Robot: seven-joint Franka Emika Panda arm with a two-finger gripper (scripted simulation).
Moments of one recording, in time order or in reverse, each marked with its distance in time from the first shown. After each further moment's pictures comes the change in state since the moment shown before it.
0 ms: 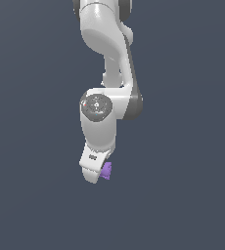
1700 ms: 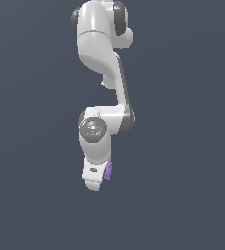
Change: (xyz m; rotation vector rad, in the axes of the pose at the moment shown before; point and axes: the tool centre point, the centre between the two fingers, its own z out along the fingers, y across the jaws) arm -0.010 0.011 0.069 0.010 0.003 -0.169
